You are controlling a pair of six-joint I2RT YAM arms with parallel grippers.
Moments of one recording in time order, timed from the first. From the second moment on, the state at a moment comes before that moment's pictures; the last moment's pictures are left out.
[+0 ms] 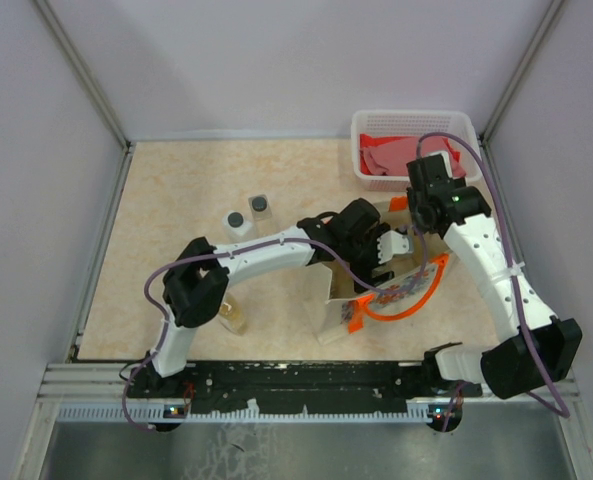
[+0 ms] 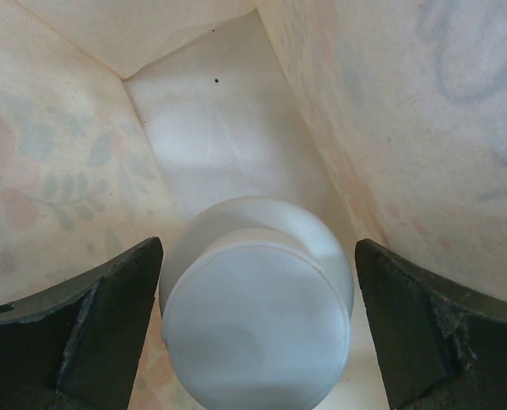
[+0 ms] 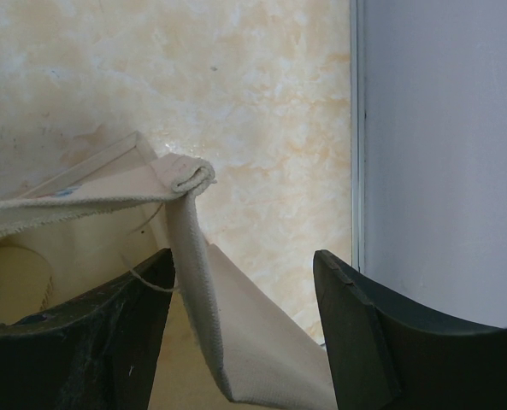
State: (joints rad) left arm -1.05 2.07 1.67 -0.36 0.41 0.42; right arm 0.28 1.27 1.30 -1.01 0.57 0.05
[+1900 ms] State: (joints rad) left arm -0.49 1.81 1.78 -0.82 -0.13 -0.20; right arm 0.26 1.29 1.37 -1.04 0.56 0.08
